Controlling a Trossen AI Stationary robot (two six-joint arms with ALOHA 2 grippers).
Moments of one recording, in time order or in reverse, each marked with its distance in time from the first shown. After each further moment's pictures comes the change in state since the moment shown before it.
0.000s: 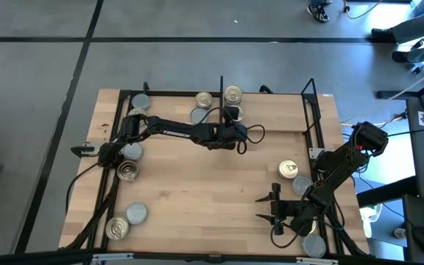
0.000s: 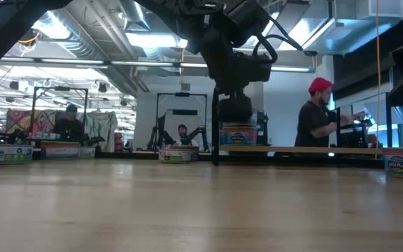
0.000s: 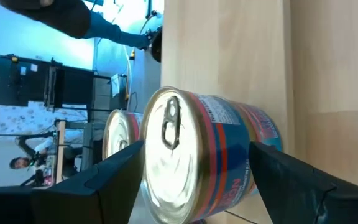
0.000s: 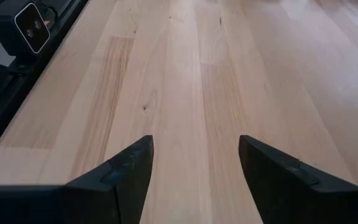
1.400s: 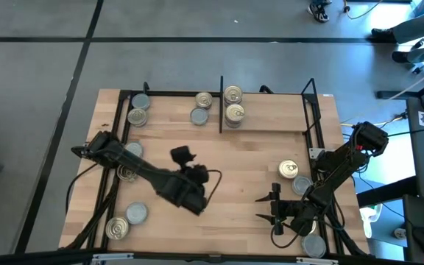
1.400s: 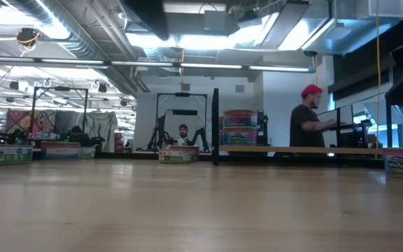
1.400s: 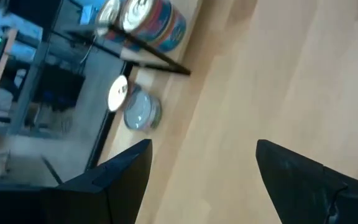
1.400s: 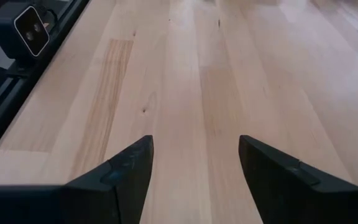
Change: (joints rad) left arm -0.566 -0.241 0.081 -1.127 -0.063 -1.366; right arm 0.000 0.000 0.000 0.007 0.008 -0.004
